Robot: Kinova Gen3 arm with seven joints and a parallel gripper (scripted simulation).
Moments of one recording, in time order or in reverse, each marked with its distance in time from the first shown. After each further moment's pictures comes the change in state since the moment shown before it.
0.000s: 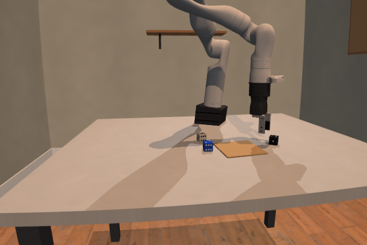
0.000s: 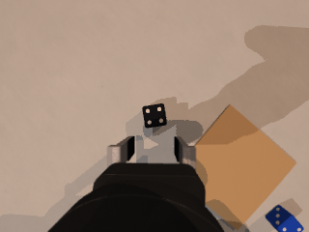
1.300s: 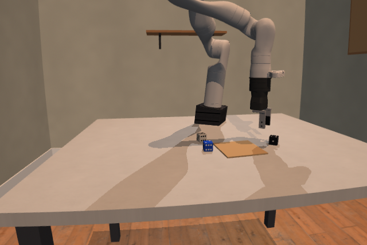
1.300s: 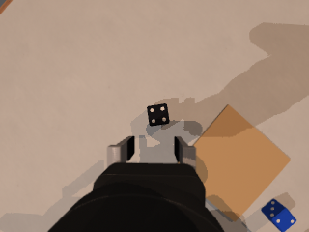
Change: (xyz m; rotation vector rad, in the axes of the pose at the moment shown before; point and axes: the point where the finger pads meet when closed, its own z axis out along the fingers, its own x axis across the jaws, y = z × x) arm -0.004 0.001 -0.018 -0.005 -0.009 -0.004
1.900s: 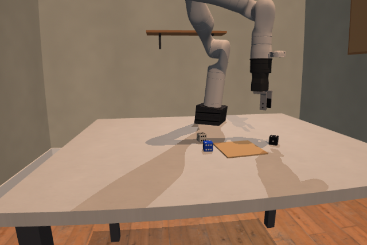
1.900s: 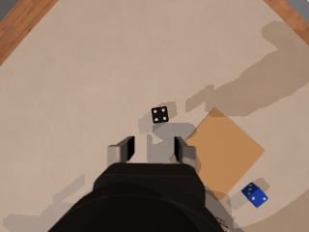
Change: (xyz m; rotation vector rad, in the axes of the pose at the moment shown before) arm -0.002 0.000 -0.067 0.000 -0.001 -0.005
